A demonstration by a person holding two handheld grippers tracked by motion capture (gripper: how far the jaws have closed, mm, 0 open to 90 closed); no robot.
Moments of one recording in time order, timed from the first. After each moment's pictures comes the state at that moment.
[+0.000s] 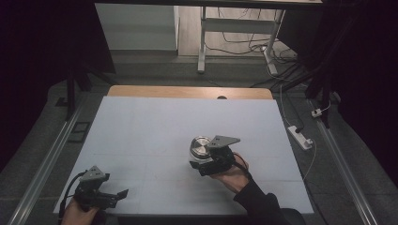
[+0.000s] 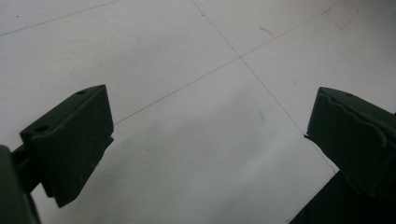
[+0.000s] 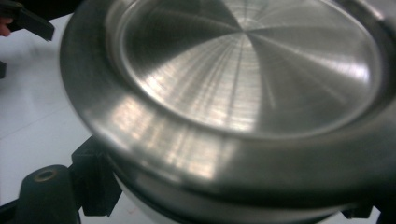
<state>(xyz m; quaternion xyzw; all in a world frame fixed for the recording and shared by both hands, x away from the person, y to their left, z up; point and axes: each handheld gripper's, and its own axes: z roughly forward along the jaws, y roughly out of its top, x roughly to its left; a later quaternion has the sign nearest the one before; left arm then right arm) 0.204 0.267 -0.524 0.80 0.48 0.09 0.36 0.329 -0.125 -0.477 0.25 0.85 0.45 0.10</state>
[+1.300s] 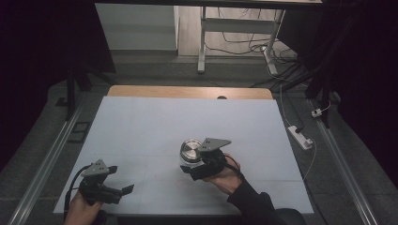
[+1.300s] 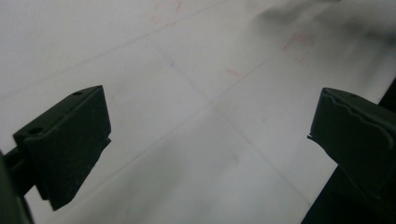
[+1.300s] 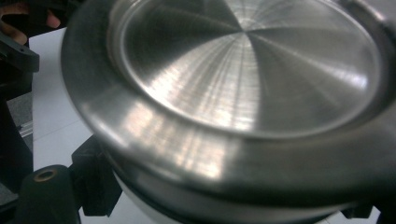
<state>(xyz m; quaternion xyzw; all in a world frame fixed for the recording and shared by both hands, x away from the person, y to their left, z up) 0.223 0.255 -0.508 0.81 0.41 0.09 0.42 0.320 -0.103 -0.476 0.21 0.86 0.46 0.08</state>
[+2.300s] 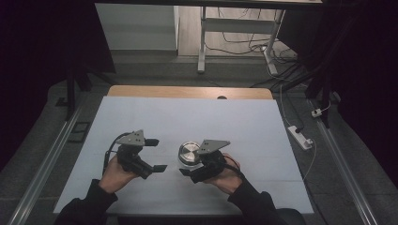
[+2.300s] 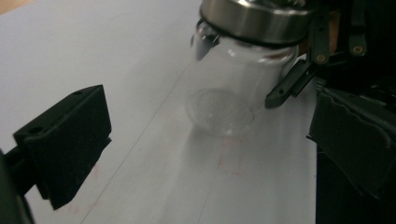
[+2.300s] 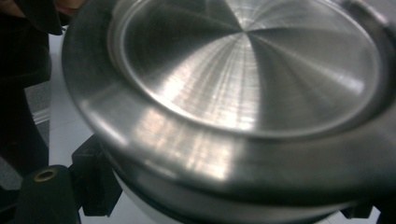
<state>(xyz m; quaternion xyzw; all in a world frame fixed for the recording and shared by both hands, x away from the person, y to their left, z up) 0.306 0.174 -0.452 0.85 0.20 0.03 0.49 0.316 -0.101 -0.474 0.18 0.87 0.46 0.07</state>
